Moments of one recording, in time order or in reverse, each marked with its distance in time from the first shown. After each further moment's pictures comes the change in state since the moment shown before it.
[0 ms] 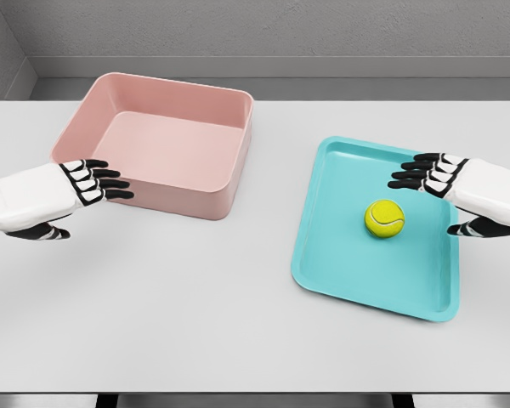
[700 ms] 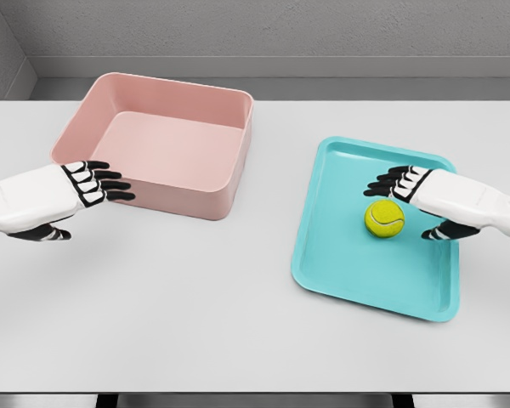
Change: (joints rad) left arm 0.003 -0.007 0.000 0.000 -0.011 0.000 -0.001; right arm -0.066 0.249 0.002 0.176 0.076 -0.001 0.211
